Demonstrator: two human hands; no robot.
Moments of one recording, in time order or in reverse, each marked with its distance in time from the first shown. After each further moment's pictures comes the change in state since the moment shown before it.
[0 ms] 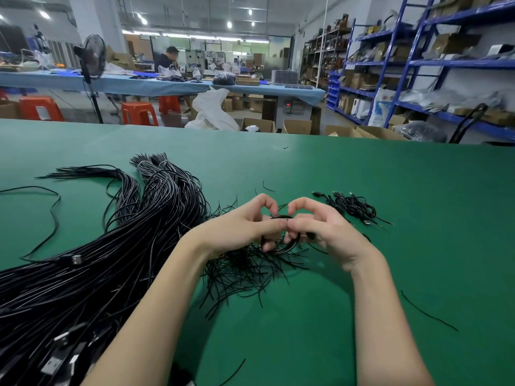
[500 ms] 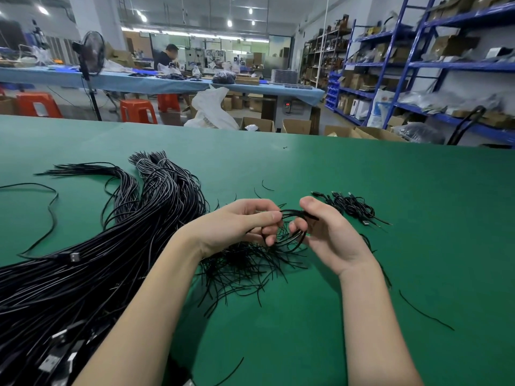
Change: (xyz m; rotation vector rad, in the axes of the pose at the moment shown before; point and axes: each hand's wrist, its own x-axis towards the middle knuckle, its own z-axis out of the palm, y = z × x) left_hand 0.000 -0.007 -0.009 -0.212 -0.063 0.035; right_hand 0.001 0.009 0.004 0.379 0.117 -0.005
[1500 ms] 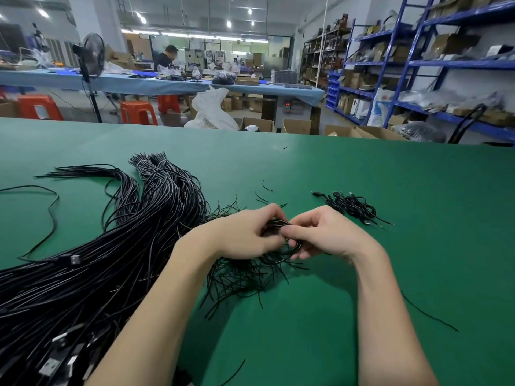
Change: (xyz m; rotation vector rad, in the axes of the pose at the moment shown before) left_hand 0.004 0.011 0.014 0.848 0.083 -0.115; right_hand 0.003 -0.019 0.006 -0.669 -0.043 0.227
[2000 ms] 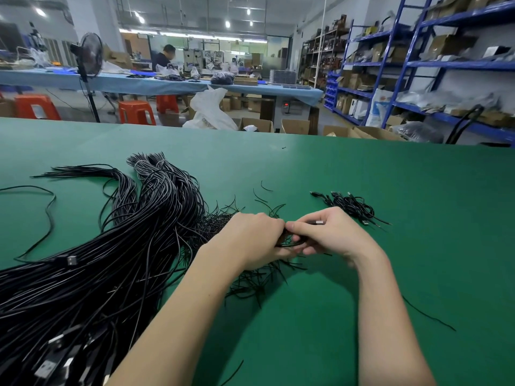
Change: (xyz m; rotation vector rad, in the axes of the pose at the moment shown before) left_hand 0.014 0.012 0.023 0.633 0.166 0.011; right_hand 0.000 0.009 -0.004 0.110 0.172 0.014
